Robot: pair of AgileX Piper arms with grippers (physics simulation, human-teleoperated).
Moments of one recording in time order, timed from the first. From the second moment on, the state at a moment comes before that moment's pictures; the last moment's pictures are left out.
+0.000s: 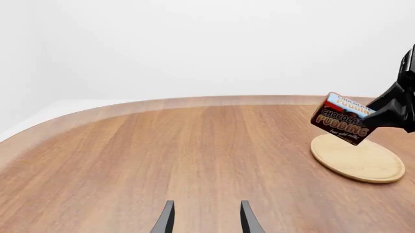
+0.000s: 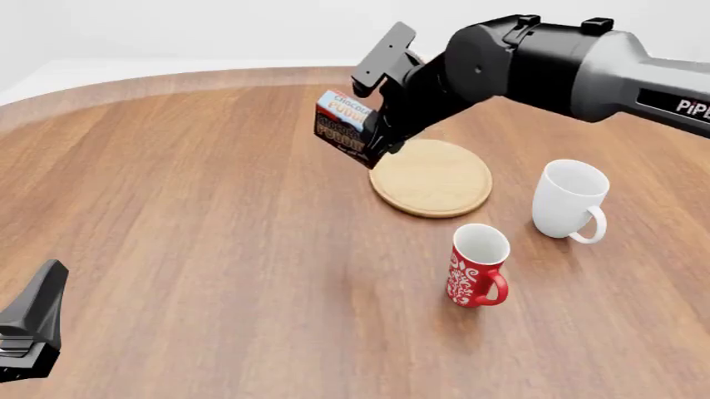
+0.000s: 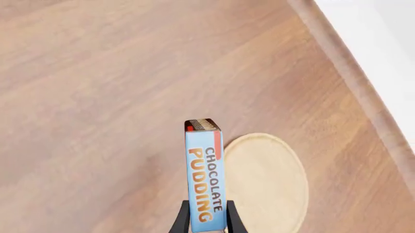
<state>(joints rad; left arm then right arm) 0.00 0.00 0.00 0.00 0.00 0.57 1.77 -1.51 0.58 -0.49</state>
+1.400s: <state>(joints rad) 0.00 0.00 0.00 0.00 0.00 0.48 2.46 -2.44 0.91 -0.56</state>
